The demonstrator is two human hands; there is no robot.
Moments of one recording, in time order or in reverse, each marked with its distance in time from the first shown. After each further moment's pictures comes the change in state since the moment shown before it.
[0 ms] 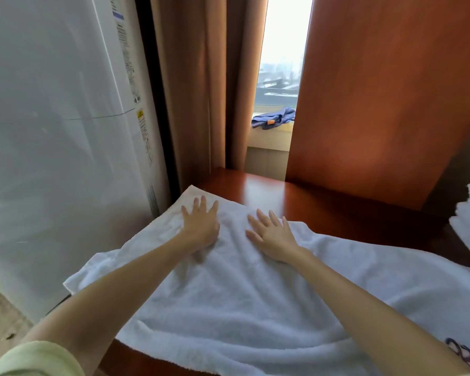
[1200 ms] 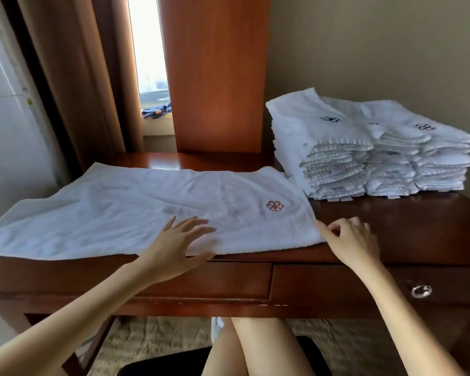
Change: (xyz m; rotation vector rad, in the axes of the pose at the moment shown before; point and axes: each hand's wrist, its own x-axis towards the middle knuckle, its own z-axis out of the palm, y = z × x) left_hand -0.325 0.111 0.040 -0.195 0.242 0.891; right_hand -0.511 0.095 0.007 0.075 0.484 0.886
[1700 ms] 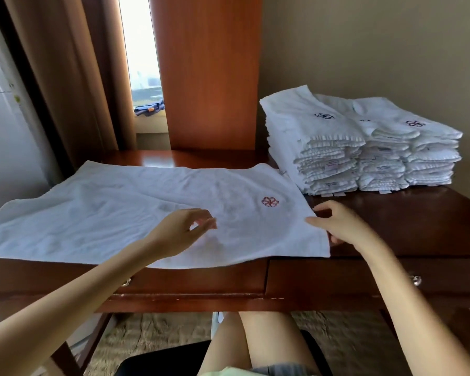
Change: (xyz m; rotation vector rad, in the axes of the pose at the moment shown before) left_hand 0.029 0.014 -0.022 -0.303 0.048 -0.021; right_hand 0.013 -0.014 -0.028 0.482 -0.213 0.000
